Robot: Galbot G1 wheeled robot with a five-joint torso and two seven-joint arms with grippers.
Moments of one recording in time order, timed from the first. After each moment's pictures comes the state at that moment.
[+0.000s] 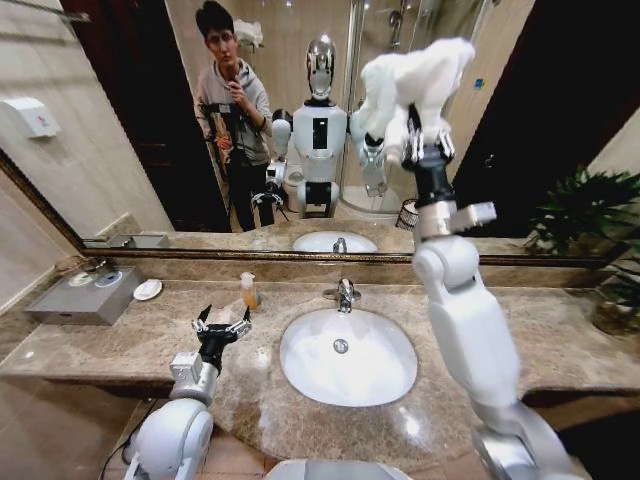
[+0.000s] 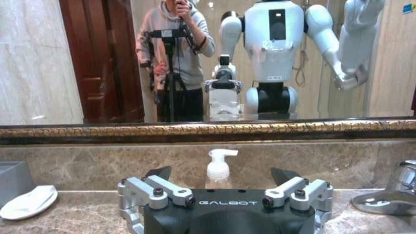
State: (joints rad) left arm 1.68 -1.40 -0.62 -2.34 -0.15 0.32 -0.09; right arm -0.47 1.30 0.27 1.92 0.32 0.07 0.14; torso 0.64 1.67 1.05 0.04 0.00
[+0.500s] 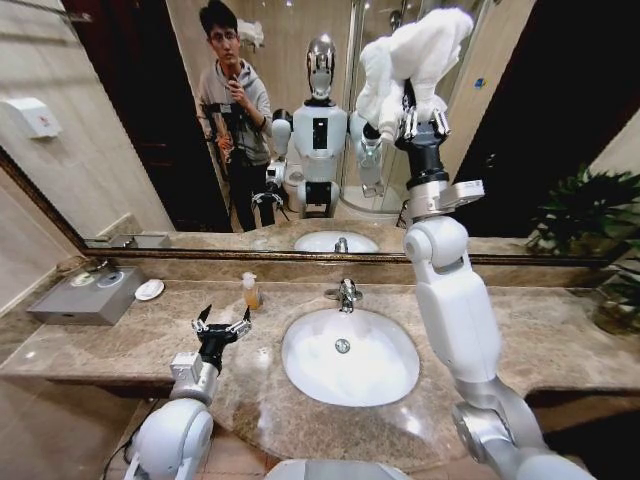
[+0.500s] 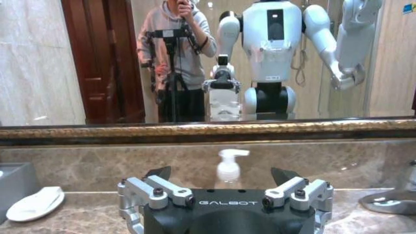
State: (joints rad) left arm 1.68 -1.40 -0.62 -2.34 -0.15 0.32 -0.09; right arm -0.46 1.31 0.28 1.90 0.31 0.06 0.14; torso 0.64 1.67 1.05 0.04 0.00
